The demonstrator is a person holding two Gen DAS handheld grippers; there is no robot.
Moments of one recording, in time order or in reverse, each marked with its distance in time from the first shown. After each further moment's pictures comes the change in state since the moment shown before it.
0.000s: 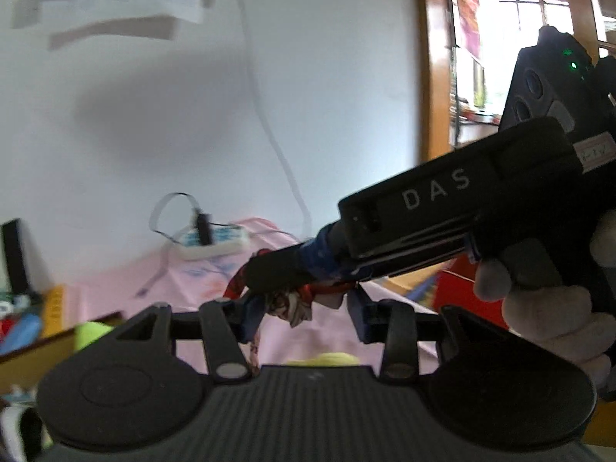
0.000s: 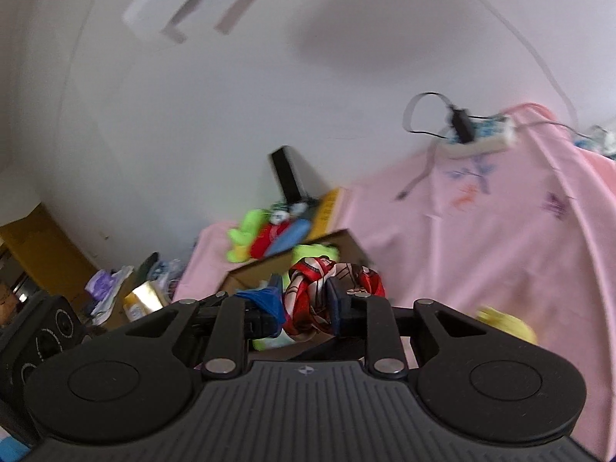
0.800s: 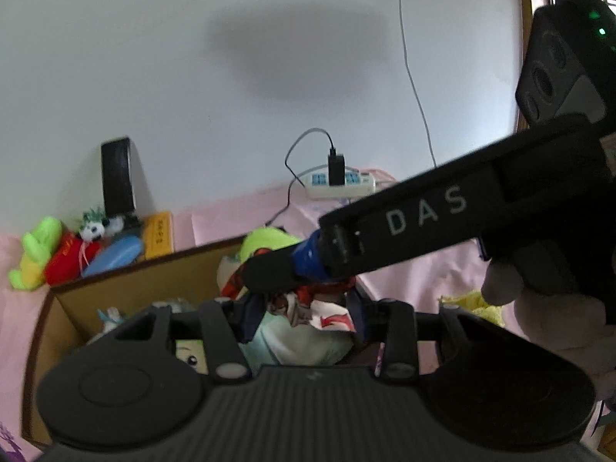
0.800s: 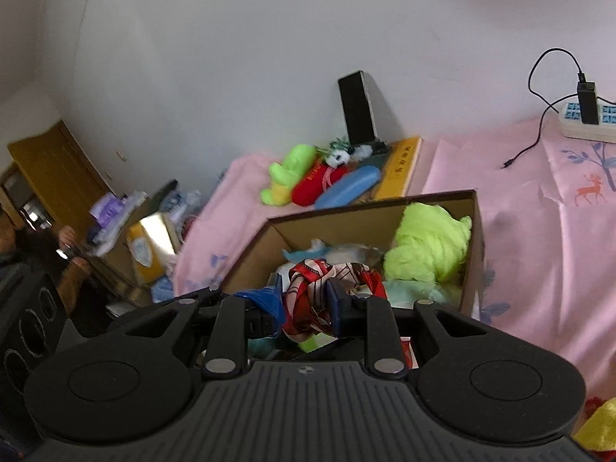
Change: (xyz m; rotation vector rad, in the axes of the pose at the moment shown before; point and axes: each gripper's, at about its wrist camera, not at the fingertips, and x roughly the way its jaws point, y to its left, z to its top) left arm -0.016 0.125 -0.067 -0.140 0.115 0.210; right arm 0.157 0.073 -0.028 -0.174 0.180 0.053
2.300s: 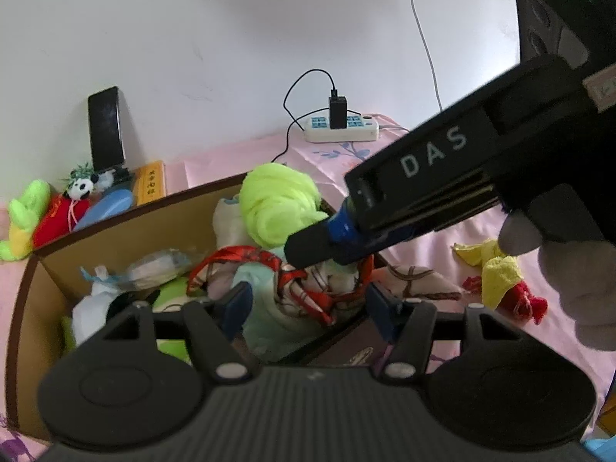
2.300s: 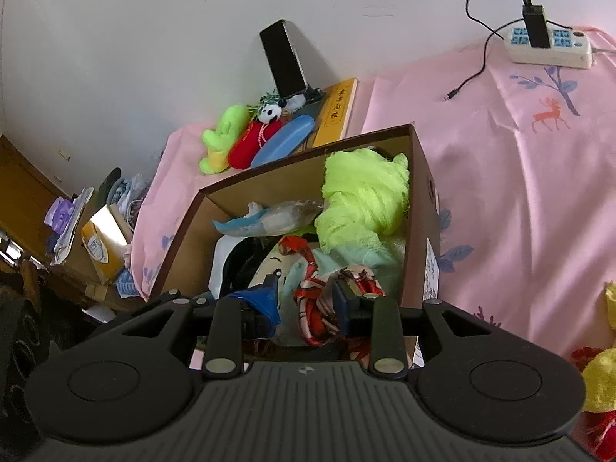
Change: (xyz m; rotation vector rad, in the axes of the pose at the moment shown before) left arm 0.016 0.015 -0.013 0.015 0.160 -0.002; right arm 0.024 -0.029 0.000 0.174 0.151 -0.123
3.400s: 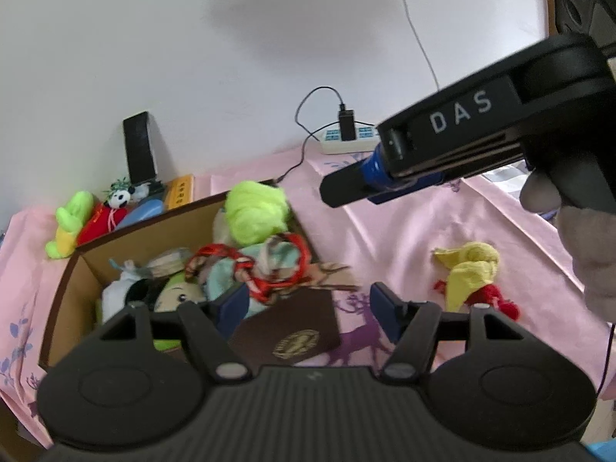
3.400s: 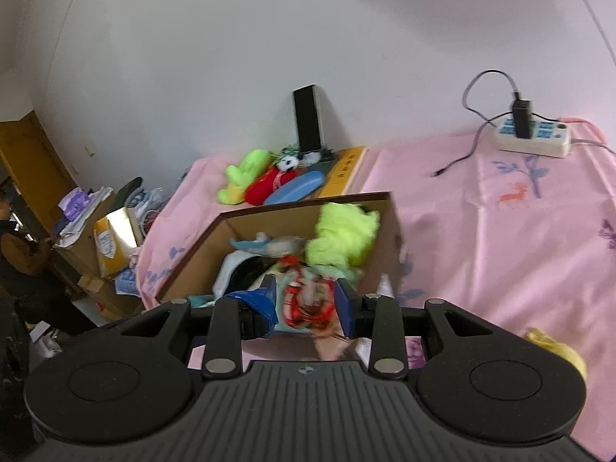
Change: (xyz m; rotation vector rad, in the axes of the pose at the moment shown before) left arm -0.048 -0.091 0.001 -0.007 -0.020 0.160; right arm -0.084 -0.011 -0.025 -0.181 -0.184 -0.014
